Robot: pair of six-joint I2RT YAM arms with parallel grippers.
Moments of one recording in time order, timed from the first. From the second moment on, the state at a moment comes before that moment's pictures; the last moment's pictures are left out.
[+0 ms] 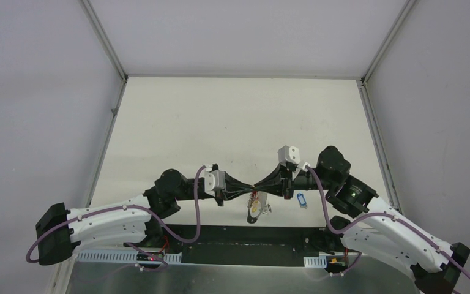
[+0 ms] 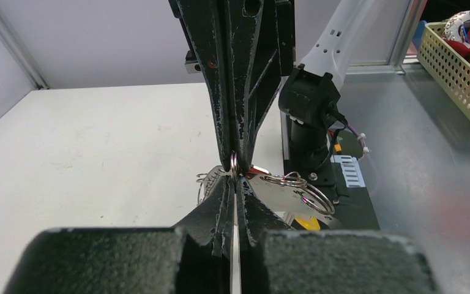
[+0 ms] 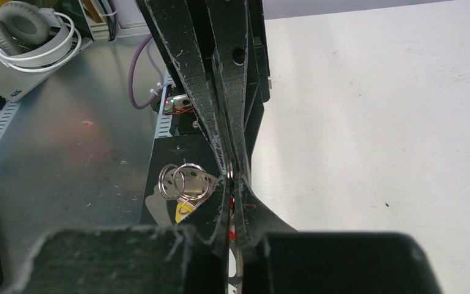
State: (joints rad) left arm -1.11 0.84 0.41 0.68 0.39 -0.01; right arm 0.87 0.69 0.68 -0.12 -0.70 -0.01
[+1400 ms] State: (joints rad) left arm -1.11 1.02 0.72 0.08 0.41 0.07; right arm 0.87 1.00 0.99 -0.75 -0.61 -0.11
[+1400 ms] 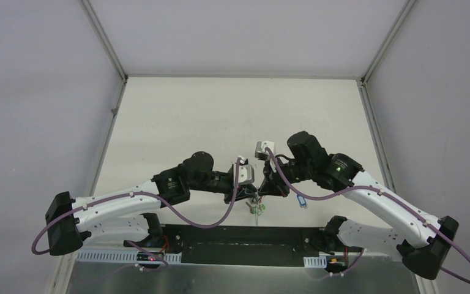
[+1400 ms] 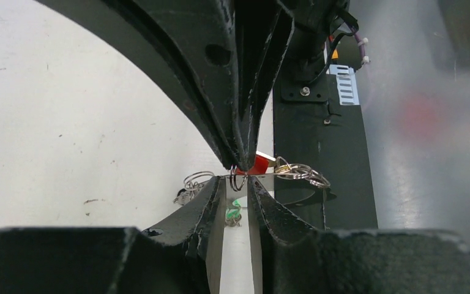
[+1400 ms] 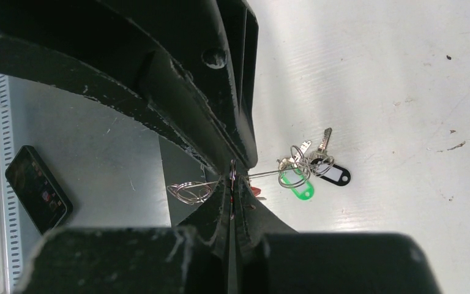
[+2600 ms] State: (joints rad) left arm -1.11 1.05 0.72 0.13 0.48 0.07; right arm 0.88 0.97 0.99 -0.77 -0.61 -0.11
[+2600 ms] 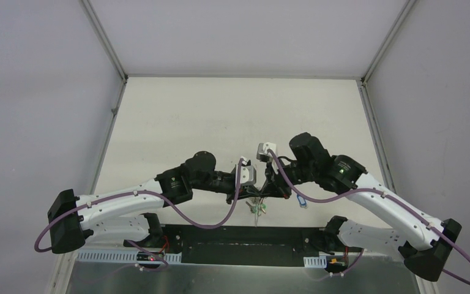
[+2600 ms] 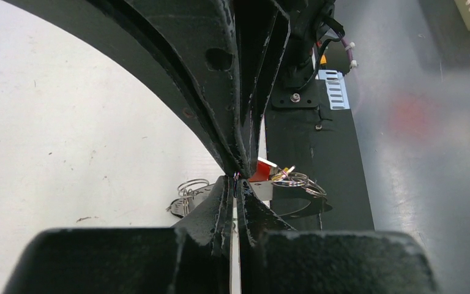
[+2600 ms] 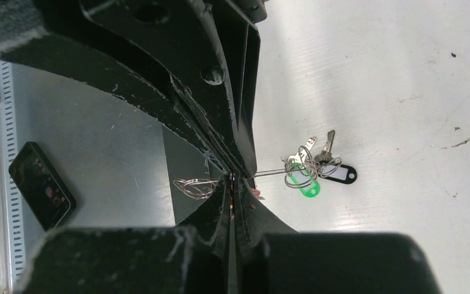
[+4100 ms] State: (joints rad) left arm -1.11 0.82 0.48 0.48 0.43 -0.01; right arm 0.88 0.74 0.81 -0.42 -0.71 -0.12
